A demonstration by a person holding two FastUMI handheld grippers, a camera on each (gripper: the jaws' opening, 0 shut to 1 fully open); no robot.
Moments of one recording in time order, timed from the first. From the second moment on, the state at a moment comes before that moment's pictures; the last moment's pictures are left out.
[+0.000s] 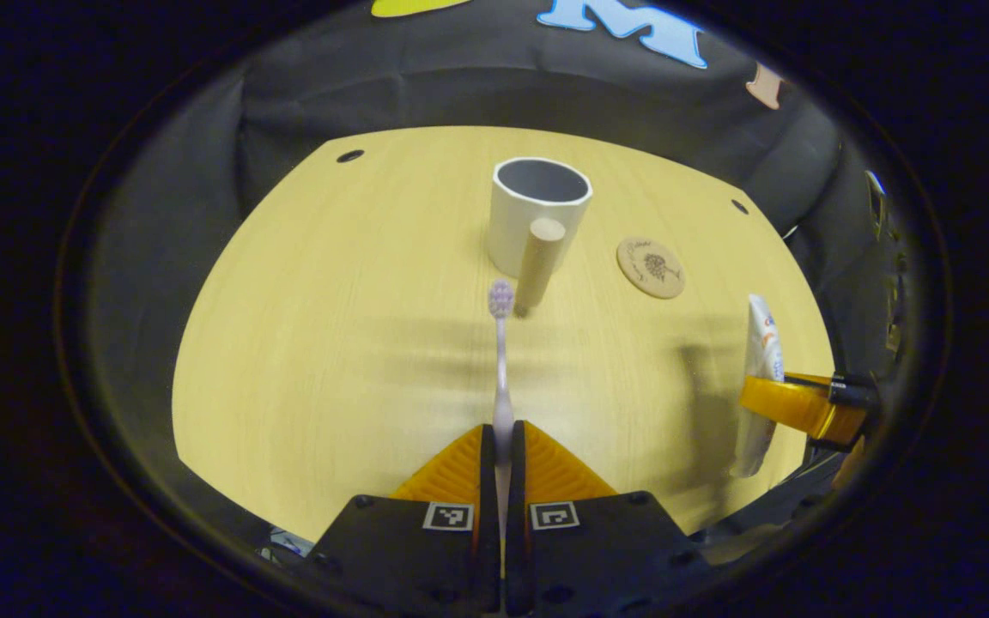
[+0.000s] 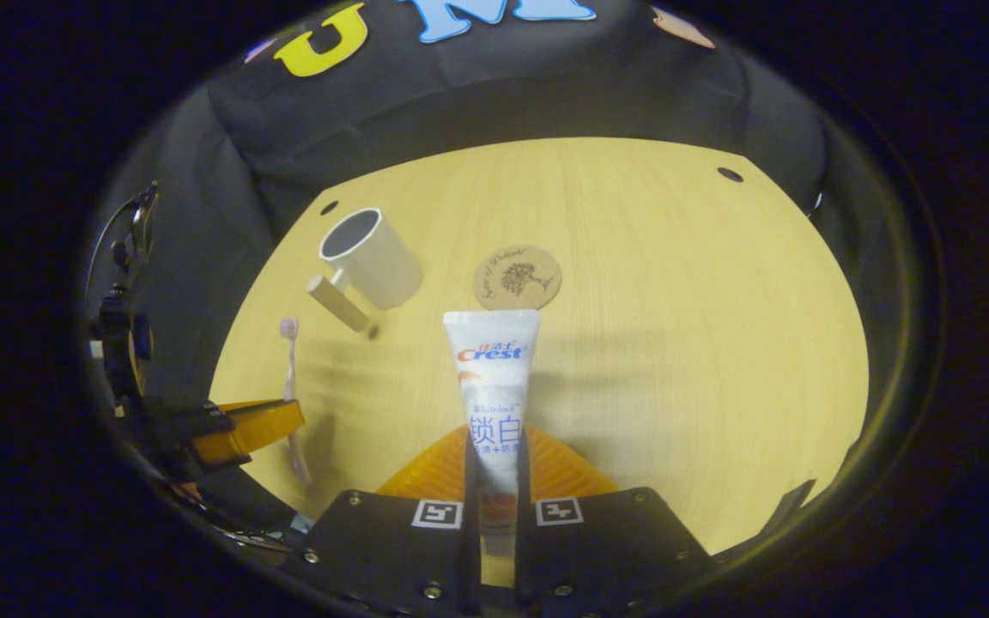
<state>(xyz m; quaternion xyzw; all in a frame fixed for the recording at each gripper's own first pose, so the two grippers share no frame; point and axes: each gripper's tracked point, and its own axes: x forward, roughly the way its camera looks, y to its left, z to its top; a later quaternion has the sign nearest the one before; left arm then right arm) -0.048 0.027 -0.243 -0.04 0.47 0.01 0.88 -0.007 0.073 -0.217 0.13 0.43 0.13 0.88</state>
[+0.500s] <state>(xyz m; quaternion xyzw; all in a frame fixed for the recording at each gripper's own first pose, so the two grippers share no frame) -0.003 0.048 -0.186 -0.03 0.37 0.02 0.93 0.025 0.100 -0.146 0.13 0.32 0.17 0.92</state>
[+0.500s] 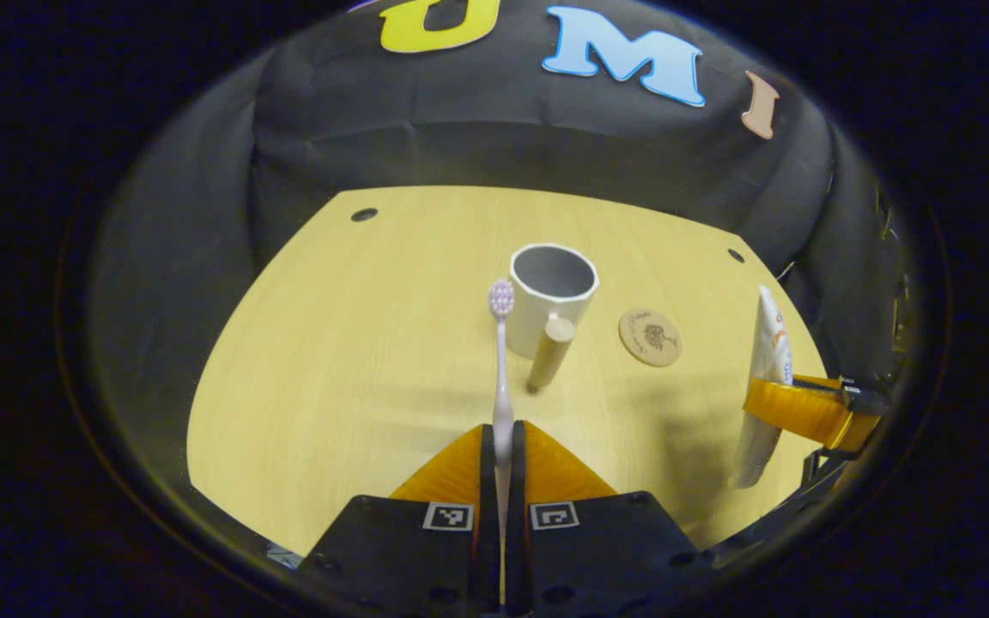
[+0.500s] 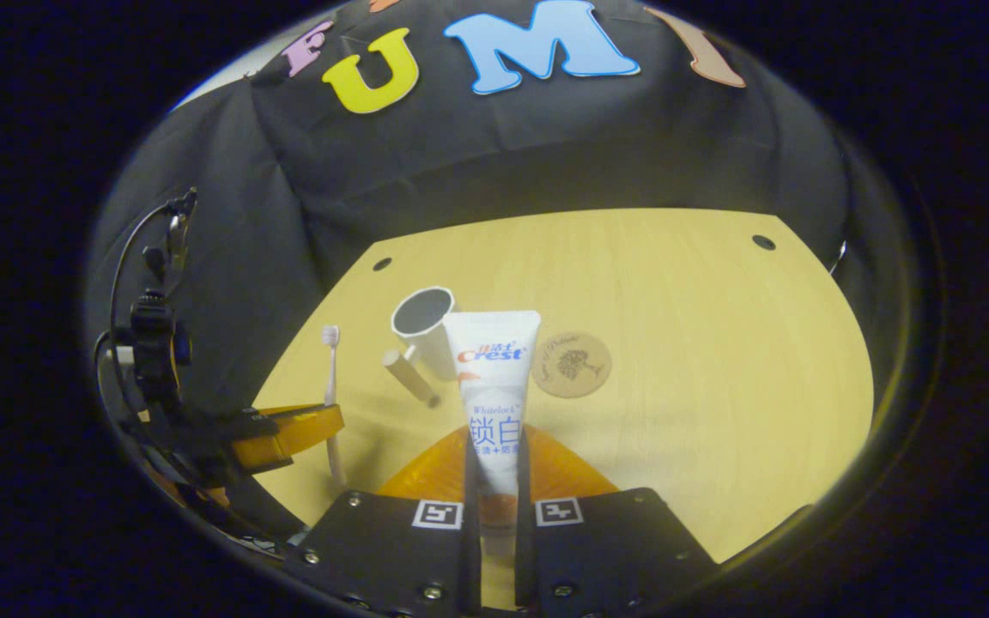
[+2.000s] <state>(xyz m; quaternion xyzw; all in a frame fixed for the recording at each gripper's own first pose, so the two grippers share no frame) 0.185 0.024 -0.080 -0.12 0.06 -0.08 0.99 0.063 0.120 -0.107 0.11 0.24 0.15 0.95</state>
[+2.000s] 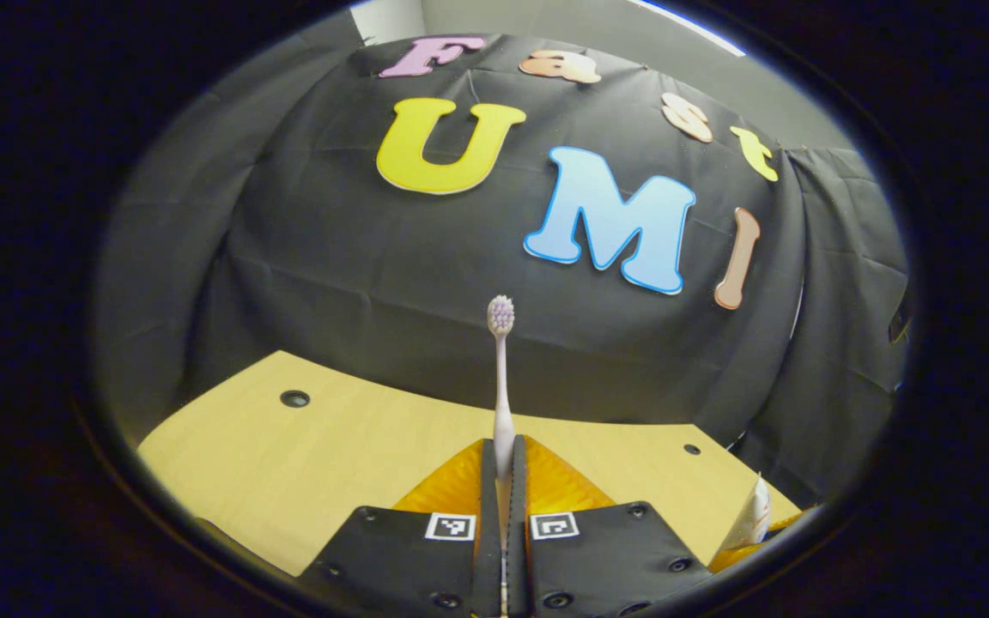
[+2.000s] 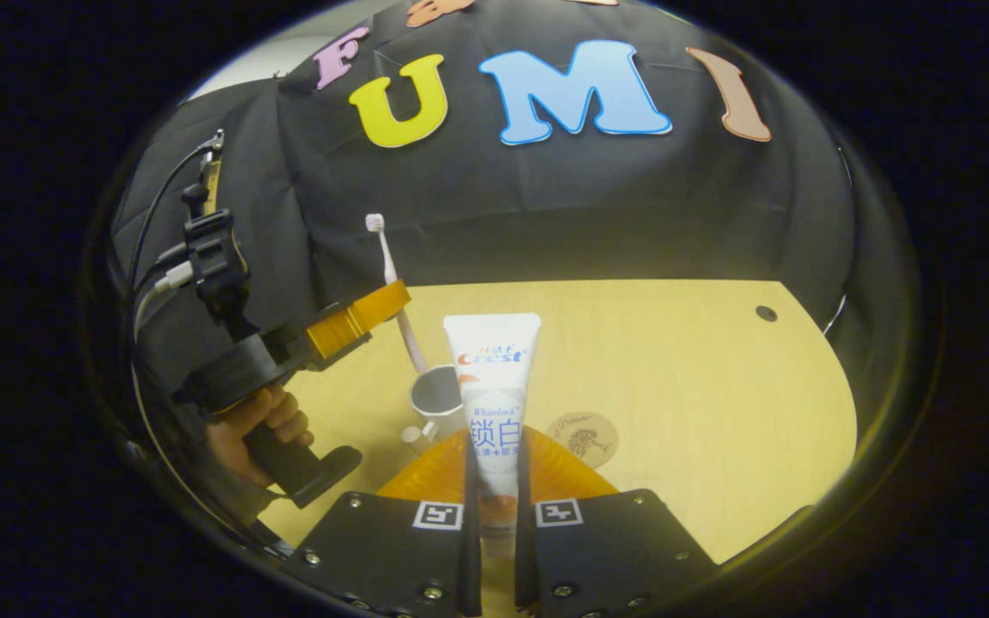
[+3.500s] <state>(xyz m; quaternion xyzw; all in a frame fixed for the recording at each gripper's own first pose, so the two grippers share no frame) 0.125 0.035 -0.140 -0.14 0.19 -0.11 0.97 0.159 0.181 -0.059 0.11 0.16 0.21 0.96</state>
